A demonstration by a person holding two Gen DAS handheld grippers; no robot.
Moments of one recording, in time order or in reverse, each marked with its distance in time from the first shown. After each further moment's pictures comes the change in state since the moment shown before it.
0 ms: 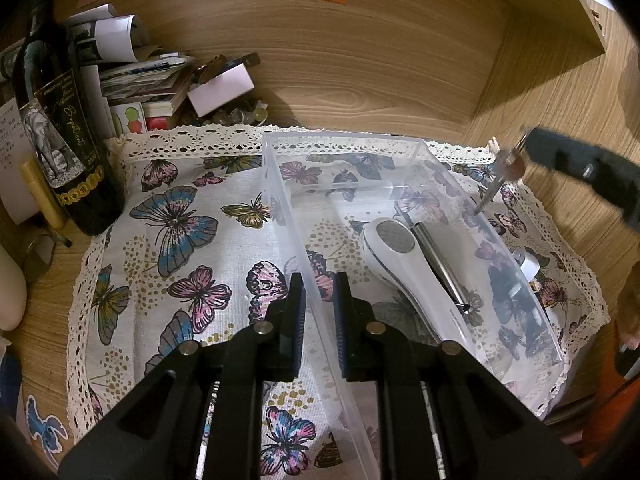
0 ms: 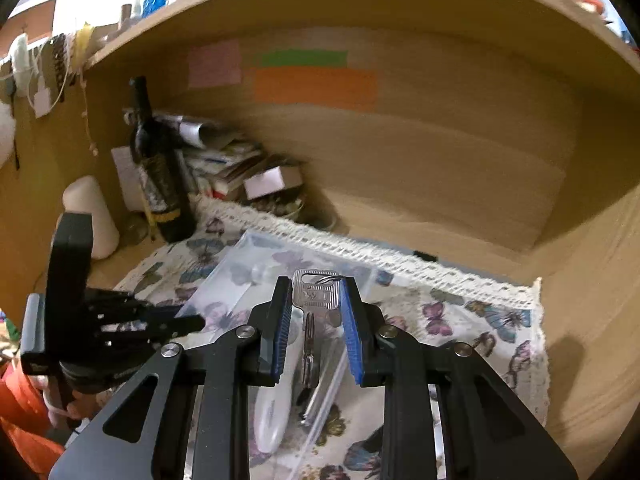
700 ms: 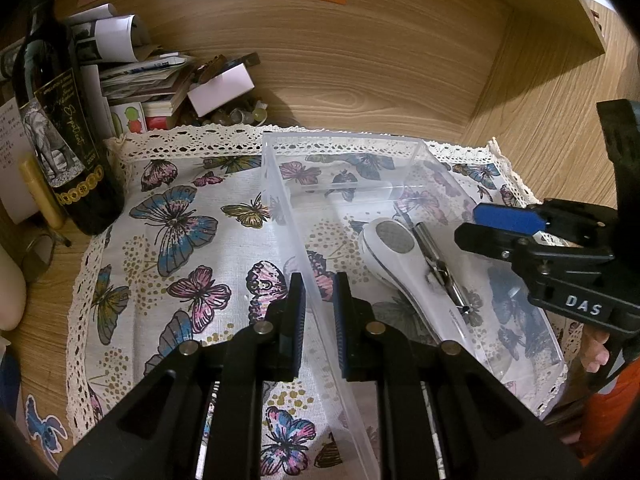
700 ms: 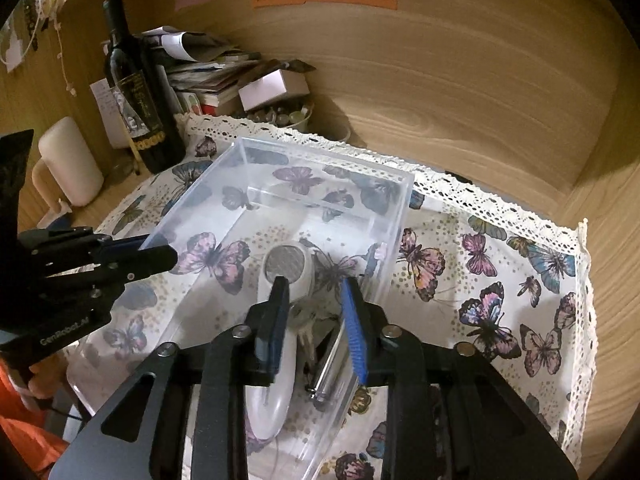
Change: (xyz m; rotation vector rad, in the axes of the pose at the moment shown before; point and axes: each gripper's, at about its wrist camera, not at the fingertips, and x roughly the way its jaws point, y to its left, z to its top) left arm 0.000 0.000 0.001 -0.002 -0.001 -0.003; right arm 0.051 -0.003 -0.031 0.026 0.190 0.020
